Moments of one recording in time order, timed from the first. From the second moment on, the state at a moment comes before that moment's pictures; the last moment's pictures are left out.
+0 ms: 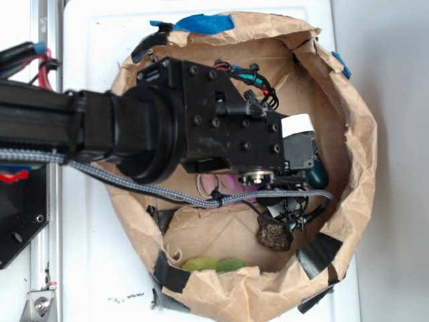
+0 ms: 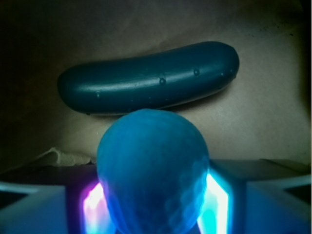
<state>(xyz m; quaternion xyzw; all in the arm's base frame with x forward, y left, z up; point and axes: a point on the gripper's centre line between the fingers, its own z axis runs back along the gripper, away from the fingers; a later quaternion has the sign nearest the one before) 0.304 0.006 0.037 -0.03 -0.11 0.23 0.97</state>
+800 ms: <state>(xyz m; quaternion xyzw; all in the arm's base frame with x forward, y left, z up) 0.250 0.013 0.143 -0.08 -0.03 -0.02 1.00</state>
